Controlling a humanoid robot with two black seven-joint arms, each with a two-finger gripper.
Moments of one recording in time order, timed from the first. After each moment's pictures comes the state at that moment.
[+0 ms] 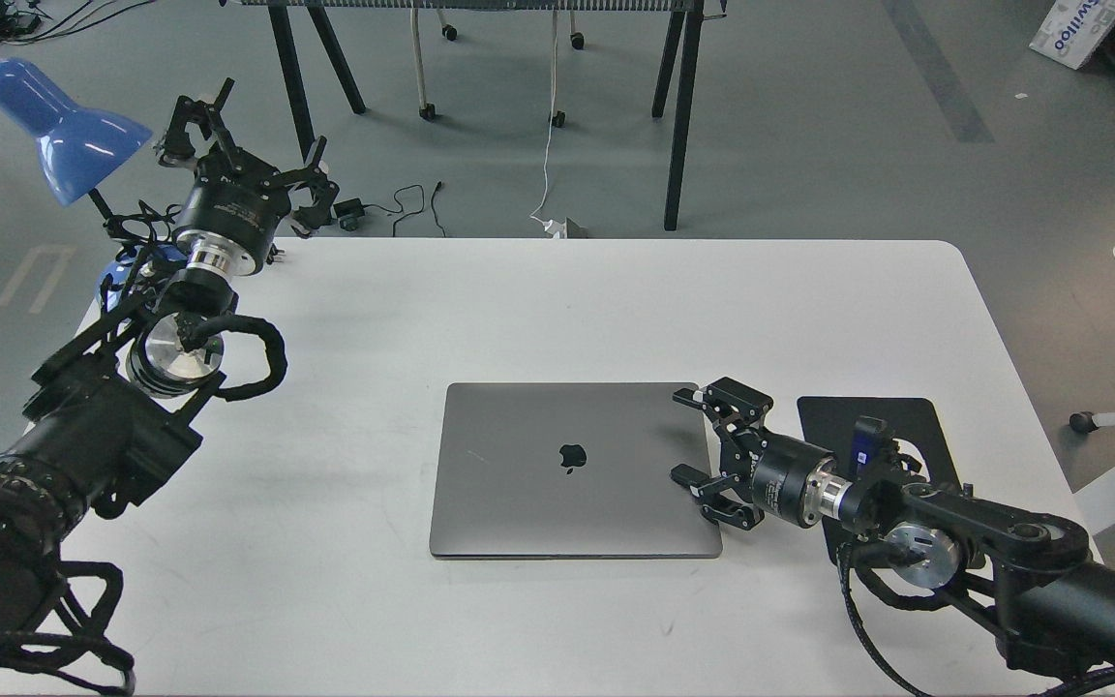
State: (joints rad) left arm -0.82 0.21 -0.80 -0.48 -0.16 -0.49 -0.38; right arm 0.59 -0.34 0.25 0.89 -0.27 0.36 0.24
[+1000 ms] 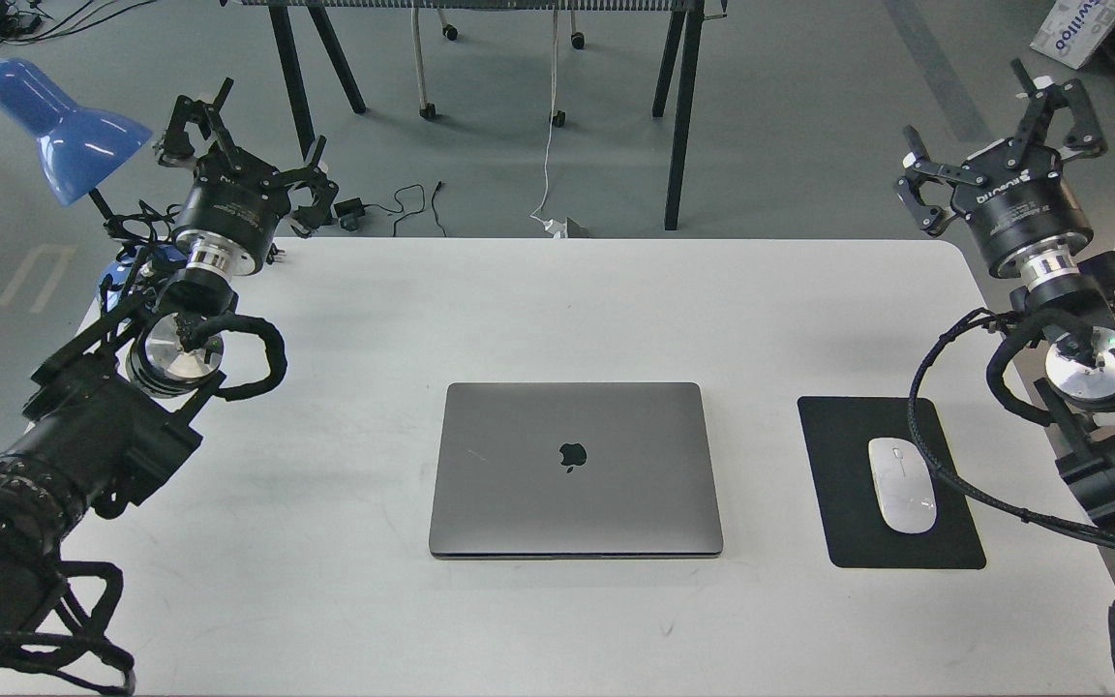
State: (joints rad) left arm -0.82 0.21 -0.80 -0.48 -0.16 -0.49 -0.38; right arm 0.64 -0.36 1.17 0.73 0.02 0.43 0.16
